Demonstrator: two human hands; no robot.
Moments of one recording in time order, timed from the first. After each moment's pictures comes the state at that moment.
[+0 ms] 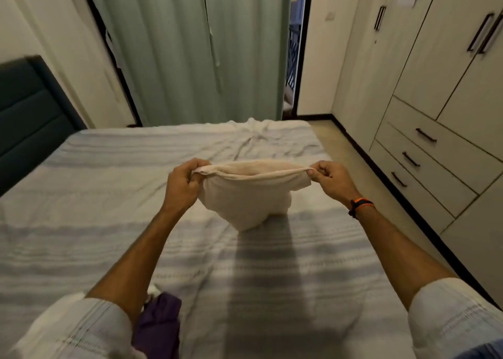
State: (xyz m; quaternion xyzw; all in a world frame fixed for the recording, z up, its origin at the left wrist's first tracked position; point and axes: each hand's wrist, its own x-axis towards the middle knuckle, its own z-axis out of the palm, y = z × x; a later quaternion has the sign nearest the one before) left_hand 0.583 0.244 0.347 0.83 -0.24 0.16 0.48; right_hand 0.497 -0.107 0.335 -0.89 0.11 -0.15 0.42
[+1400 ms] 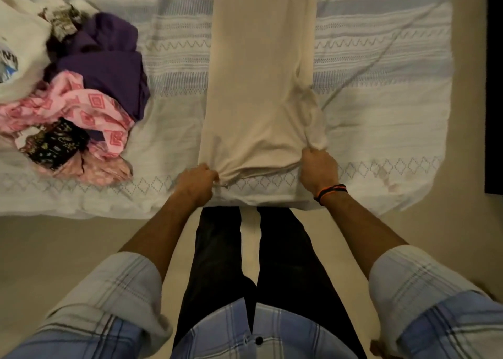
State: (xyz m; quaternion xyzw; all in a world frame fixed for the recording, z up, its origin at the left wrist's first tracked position) left_hand 0.194 0.333 -0.074 0.86 -0.24 -0.44 -0.04; right_hand 0.127 0.052 -0.059 -0.94 0.14 0.29 0.07
